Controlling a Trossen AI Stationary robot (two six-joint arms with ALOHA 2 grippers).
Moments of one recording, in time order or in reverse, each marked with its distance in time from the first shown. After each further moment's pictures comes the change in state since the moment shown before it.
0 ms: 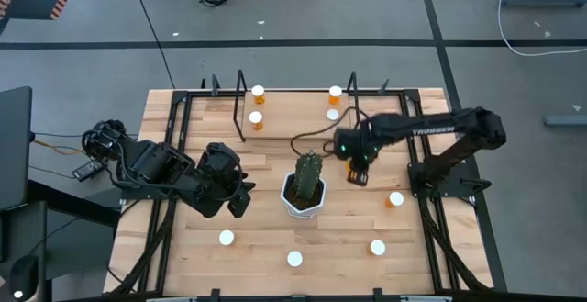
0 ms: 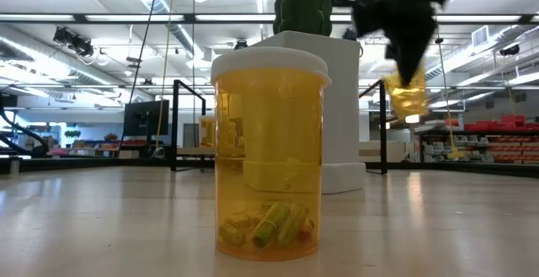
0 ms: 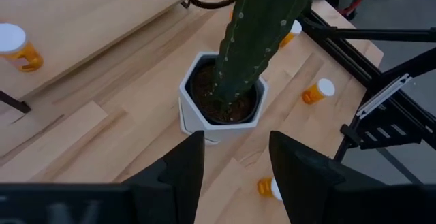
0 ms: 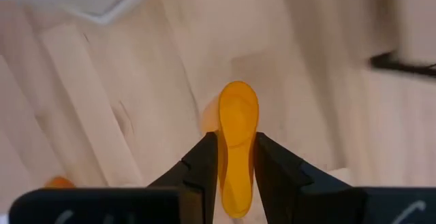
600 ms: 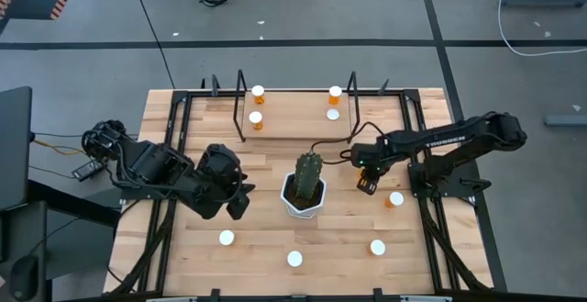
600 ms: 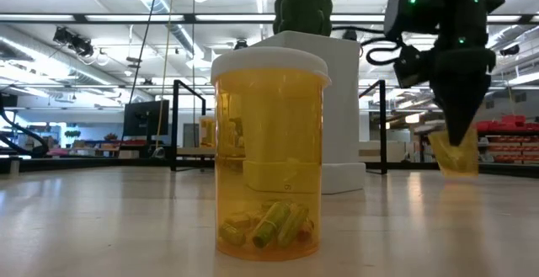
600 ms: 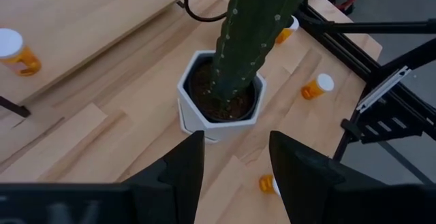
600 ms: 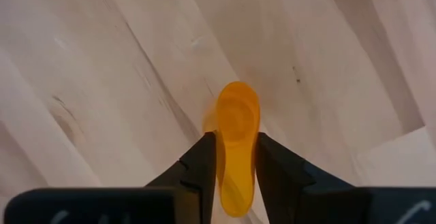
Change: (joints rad) left arm -0.009 0.000 0.000 0.002 0.002 0.026; right arm 0.021 -0.181 -0.469 0.323 0.004 0.241
